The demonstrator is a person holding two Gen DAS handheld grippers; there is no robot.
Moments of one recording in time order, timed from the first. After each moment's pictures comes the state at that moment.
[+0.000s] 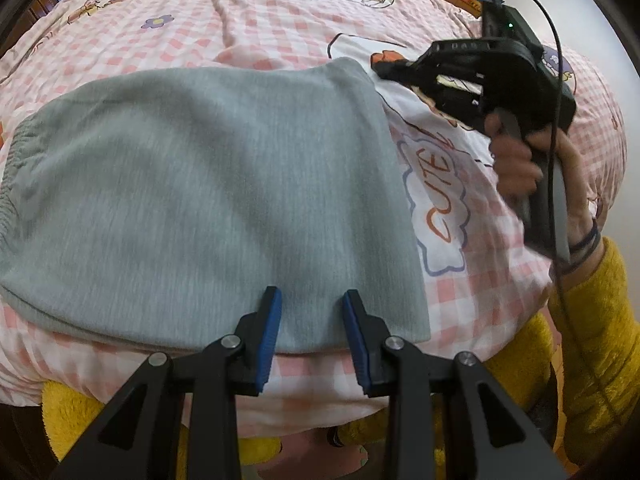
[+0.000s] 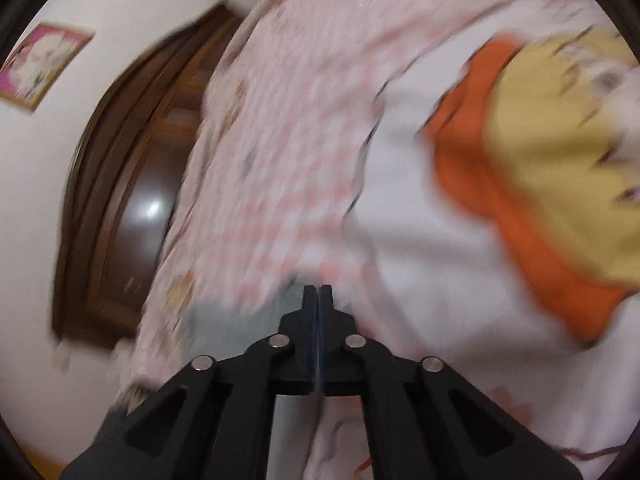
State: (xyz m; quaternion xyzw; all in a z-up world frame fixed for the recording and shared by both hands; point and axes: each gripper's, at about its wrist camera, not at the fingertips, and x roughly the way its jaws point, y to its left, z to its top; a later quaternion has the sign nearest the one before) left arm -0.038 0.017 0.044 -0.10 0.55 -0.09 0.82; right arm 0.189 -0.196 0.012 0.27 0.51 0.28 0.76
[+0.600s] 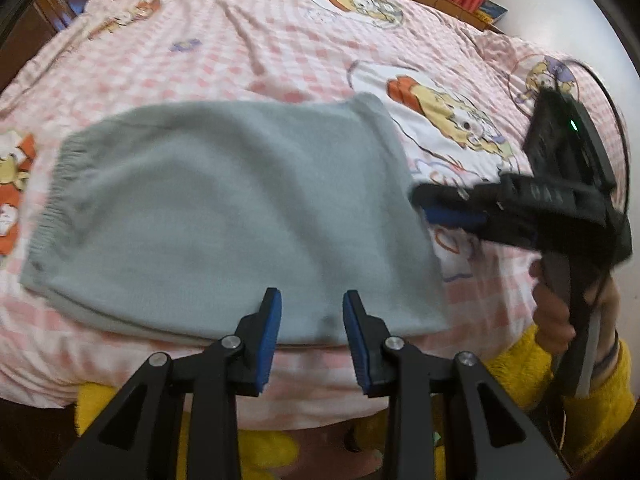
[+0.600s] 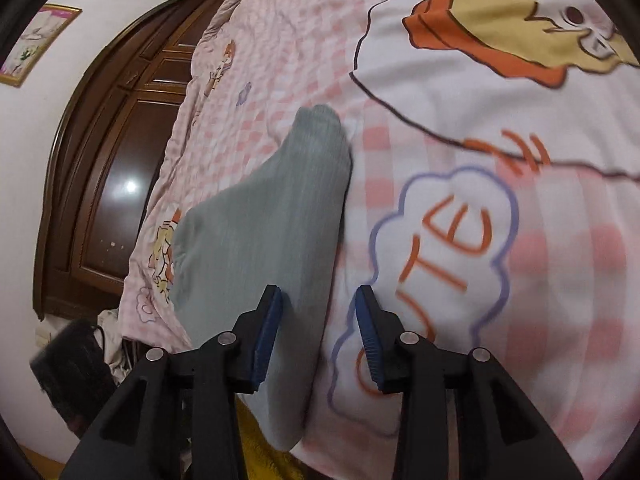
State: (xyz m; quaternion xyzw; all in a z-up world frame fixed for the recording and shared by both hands) left arm -0.053 0.043 0.071 -0.08 0.53 -0.06 0.84; right arm 0.068 -0.176 0.007 0.23 0.58 0.30 0.72
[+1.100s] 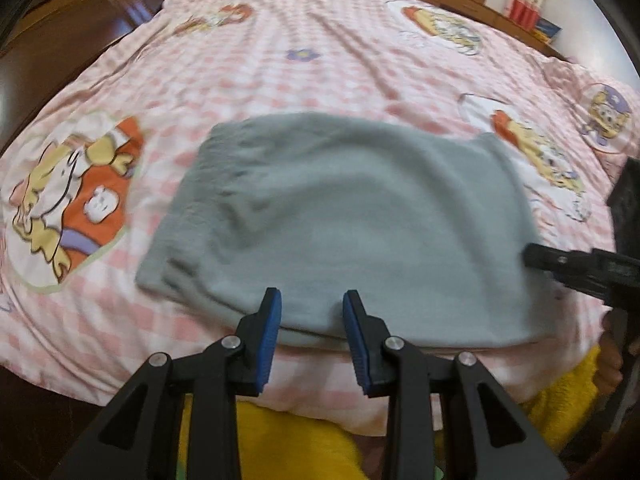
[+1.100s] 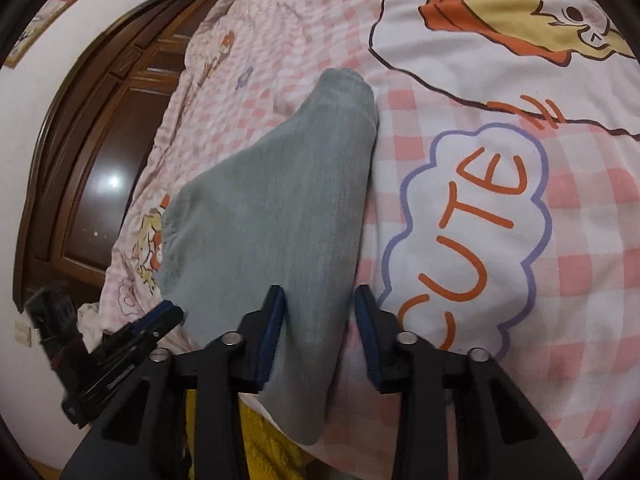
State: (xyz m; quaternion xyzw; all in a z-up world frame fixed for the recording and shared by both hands) left arm -0.060 0.137 0.063 -0.07 0.52 0.06 0.85; right arm 0.043 -0.142 0.011 0.19 0.57 0.28 0.75
